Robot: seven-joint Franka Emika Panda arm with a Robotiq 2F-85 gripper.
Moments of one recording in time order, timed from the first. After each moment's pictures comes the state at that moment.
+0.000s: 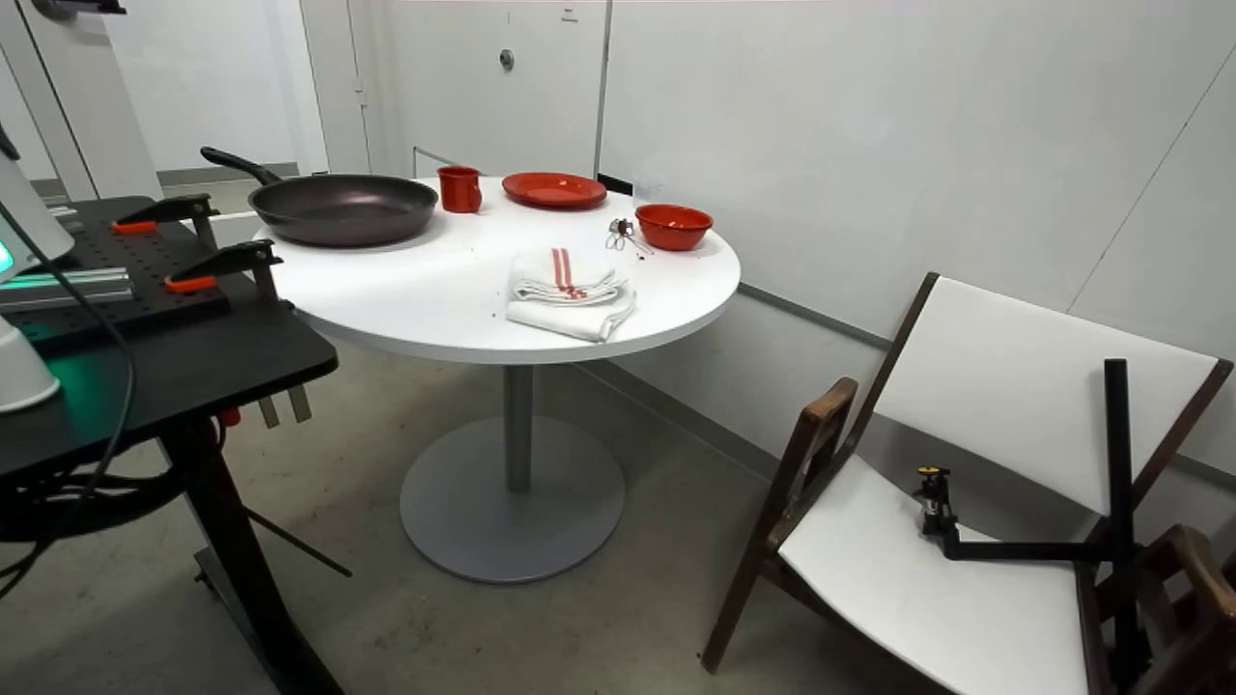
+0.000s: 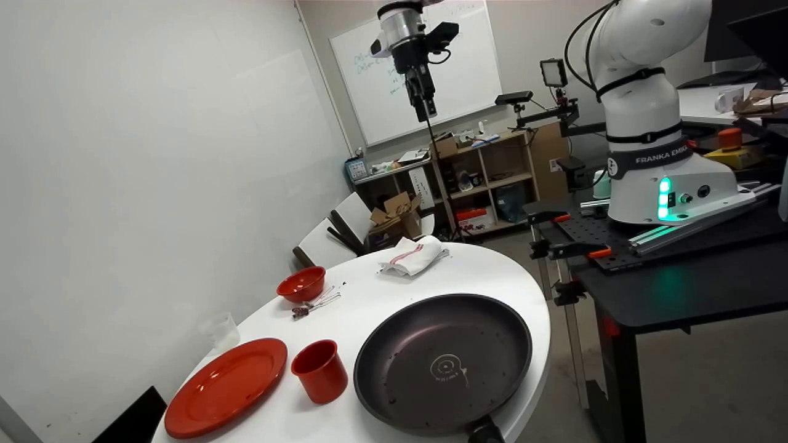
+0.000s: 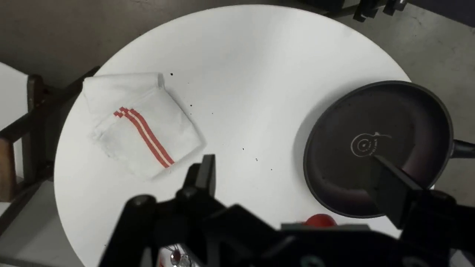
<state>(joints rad) -0.02 -0.48 -0.24 -2.45 -0.10 1.98 -0.50</state>
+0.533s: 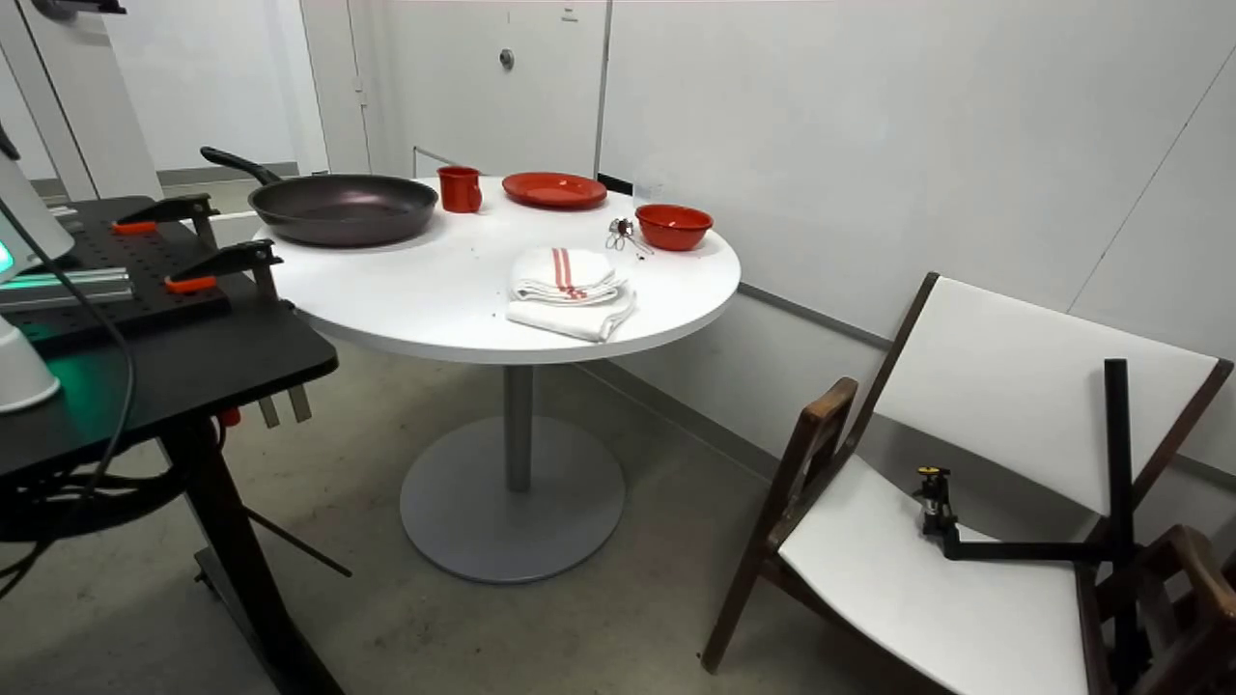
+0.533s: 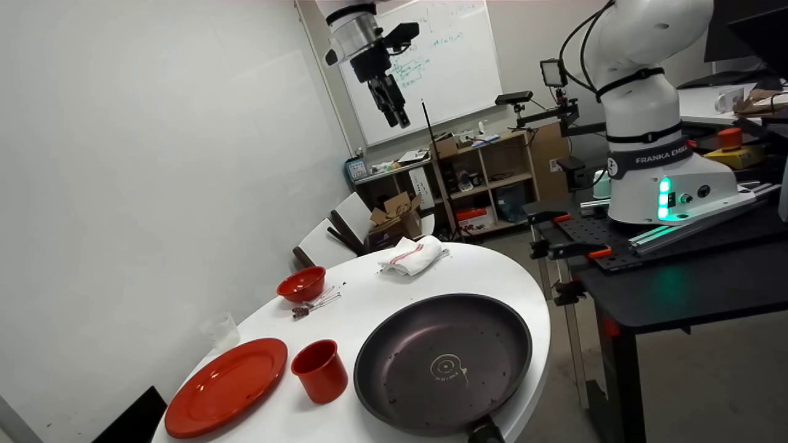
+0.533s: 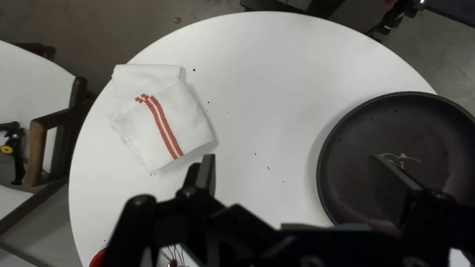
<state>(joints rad) 0.01 -0.24 -0.04 -2.21 -0.21 1.86 -0.33</state>
